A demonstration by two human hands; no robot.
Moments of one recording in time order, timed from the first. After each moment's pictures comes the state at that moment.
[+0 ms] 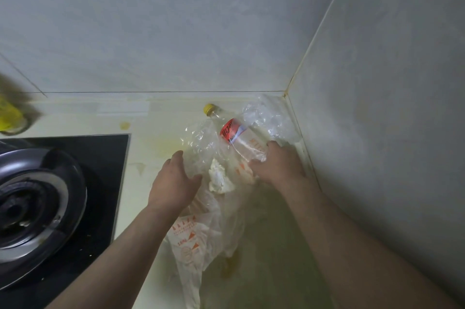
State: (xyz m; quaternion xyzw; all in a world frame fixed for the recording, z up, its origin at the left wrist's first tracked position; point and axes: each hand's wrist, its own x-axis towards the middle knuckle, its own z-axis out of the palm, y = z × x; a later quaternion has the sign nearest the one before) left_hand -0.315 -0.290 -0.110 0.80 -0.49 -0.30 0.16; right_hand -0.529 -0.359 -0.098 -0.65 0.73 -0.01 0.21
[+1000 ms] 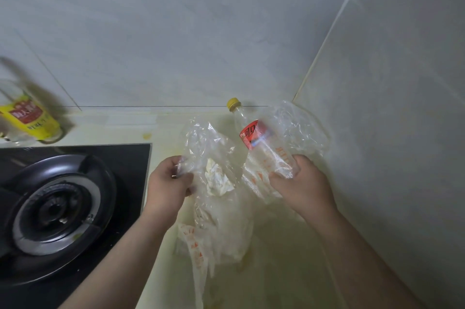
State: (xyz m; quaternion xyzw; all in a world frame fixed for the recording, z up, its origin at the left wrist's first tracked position) left_hand -0.283 -0.256 -0.063 0.66 -0.27 -0.48 0.51; right_hand -0.527 -0.280 -0.019 -0.55 0.73 -0.23 0.32
